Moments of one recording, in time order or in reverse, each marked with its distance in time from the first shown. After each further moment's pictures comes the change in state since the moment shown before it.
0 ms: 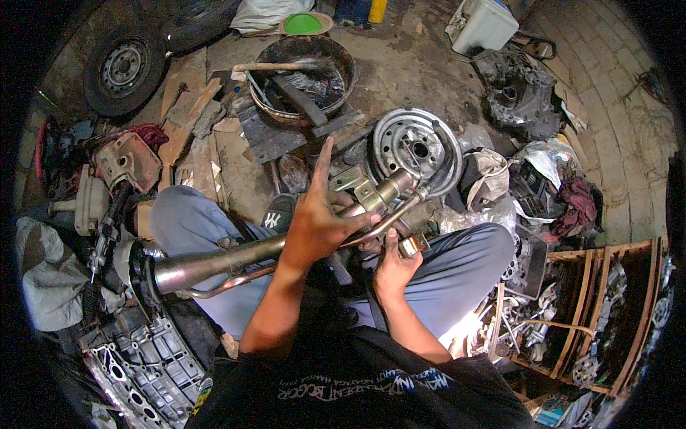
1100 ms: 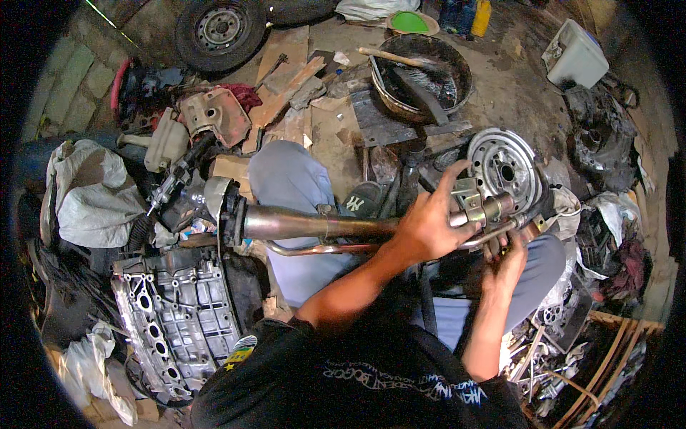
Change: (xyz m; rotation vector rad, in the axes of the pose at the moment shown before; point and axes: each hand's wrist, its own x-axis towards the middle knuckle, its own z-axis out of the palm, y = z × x) left_hand -0.005 0.013 0.010 0.029 -0.117 -0.151; right_hand 0.059 -0.063 -0.005 0.175 0.045 0.450
